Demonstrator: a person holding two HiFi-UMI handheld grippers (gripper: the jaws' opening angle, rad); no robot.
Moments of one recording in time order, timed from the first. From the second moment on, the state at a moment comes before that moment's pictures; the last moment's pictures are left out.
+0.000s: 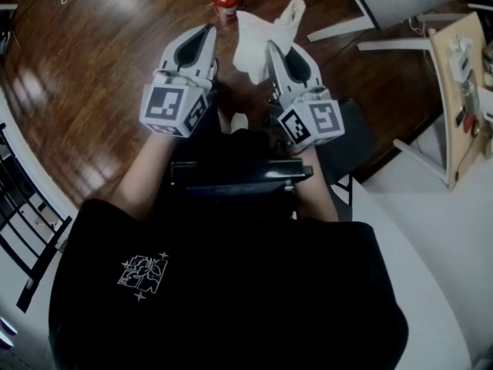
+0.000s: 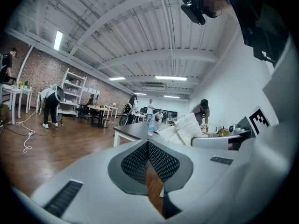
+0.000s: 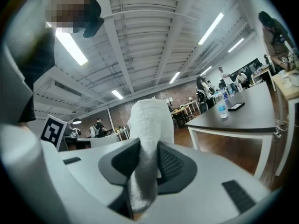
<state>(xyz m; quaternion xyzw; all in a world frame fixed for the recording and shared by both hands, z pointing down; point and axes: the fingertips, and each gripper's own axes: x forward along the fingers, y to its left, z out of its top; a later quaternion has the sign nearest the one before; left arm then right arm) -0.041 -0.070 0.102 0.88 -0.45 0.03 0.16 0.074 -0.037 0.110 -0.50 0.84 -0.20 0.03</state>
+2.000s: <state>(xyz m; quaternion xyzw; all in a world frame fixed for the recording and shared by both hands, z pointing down) -0.114 -0.244 0.500 0.87 -0.48 -0.06 0.10 0.082 -0.344 0.702 -0.50 0.83 -0.23 0.00</state>
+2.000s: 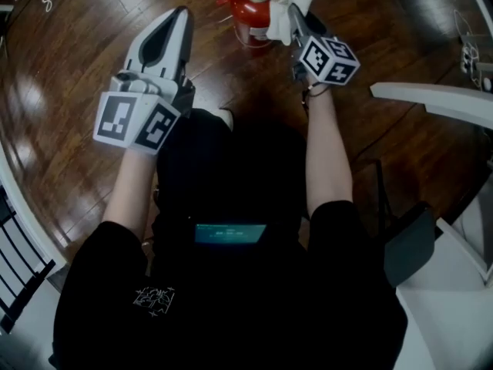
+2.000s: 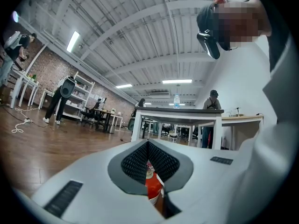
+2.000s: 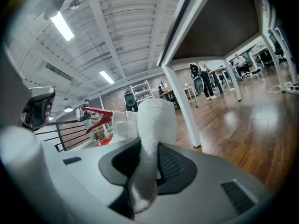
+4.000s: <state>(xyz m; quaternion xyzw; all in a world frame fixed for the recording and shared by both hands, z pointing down) -0.159 -0.251 0.530 0.84 -0.52 -0.07 0.12 0.117 -0.364 0.661 -0.55 0.82 -0.12 0.04</state>
